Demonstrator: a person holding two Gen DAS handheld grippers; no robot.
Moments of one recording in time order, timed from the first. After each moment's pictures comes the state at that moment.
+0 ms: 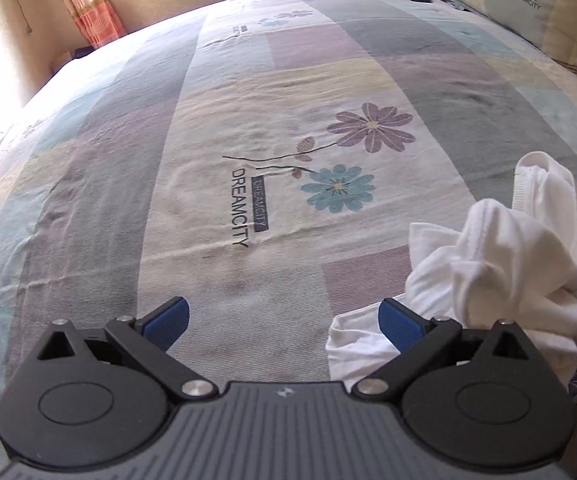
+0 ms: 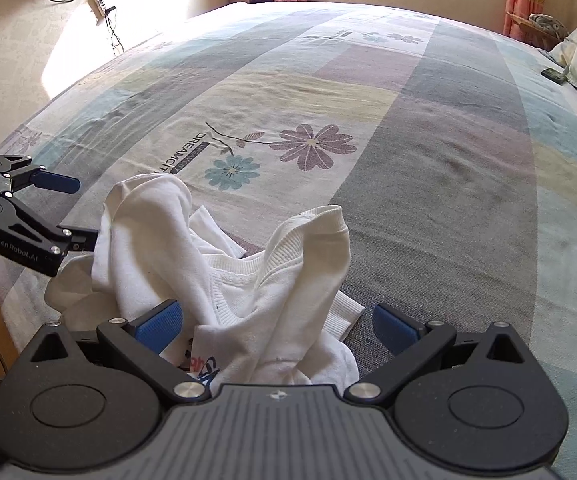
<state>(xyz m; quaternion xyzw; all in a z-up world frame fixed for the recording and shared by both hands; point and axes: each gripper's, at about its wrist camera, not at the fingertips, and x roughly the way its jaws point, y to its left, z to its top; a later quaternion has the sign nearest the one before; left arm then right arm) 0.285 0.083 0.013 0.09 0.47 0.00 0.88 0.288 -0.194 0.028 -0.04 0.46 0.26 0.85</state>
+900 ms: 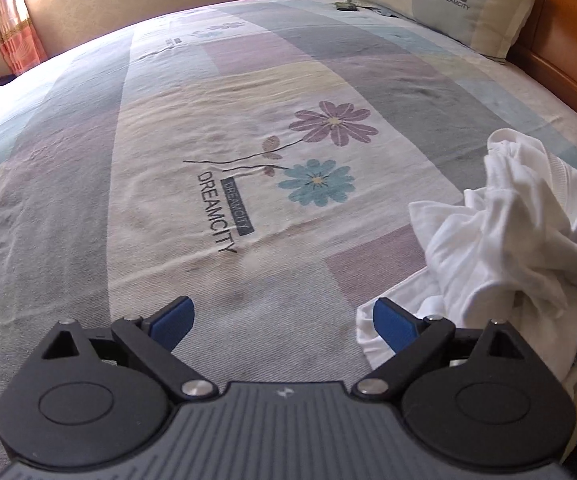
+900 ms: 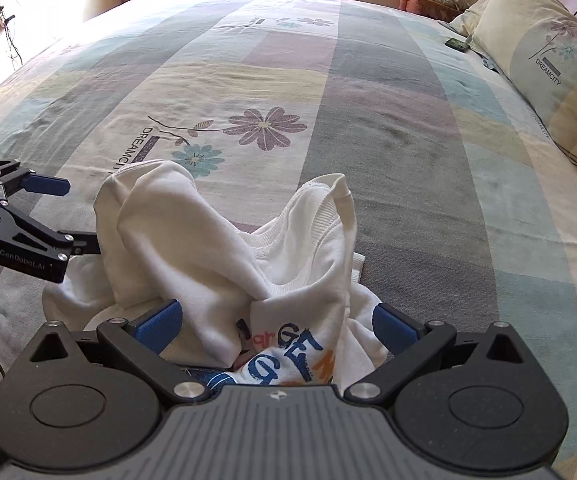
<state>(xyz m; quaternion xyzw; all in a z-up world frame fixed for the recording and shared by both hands) 0.297 0.152 -0.009 0.08 0.45 -0.14 0.88 0.232 -0.114 0.043 -0.05 0.48 0.08 0.87</state>
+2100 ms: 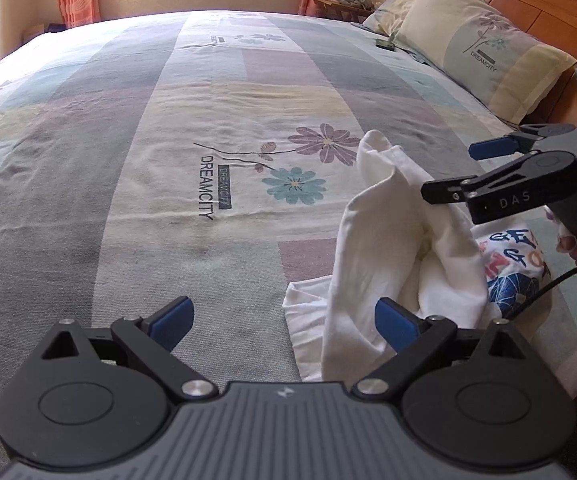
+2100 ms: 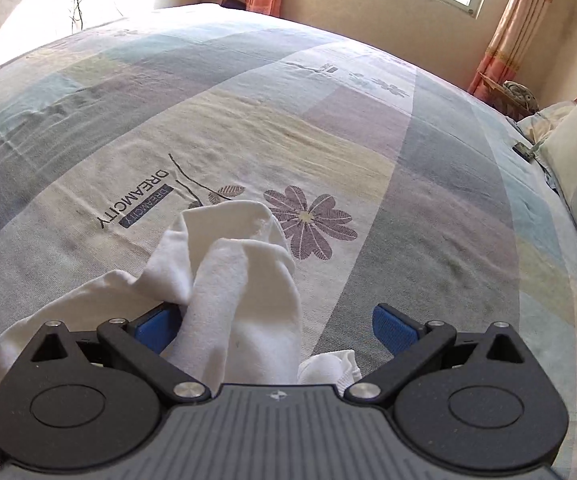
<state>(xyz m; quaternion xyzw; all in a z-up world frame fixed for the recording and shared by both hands) 0.239 0.116 0.020 -0.02 0.44 -0.10 0.89 0.336 -0.087 0.032 -0.16 0.40 0.18 0.89</state>
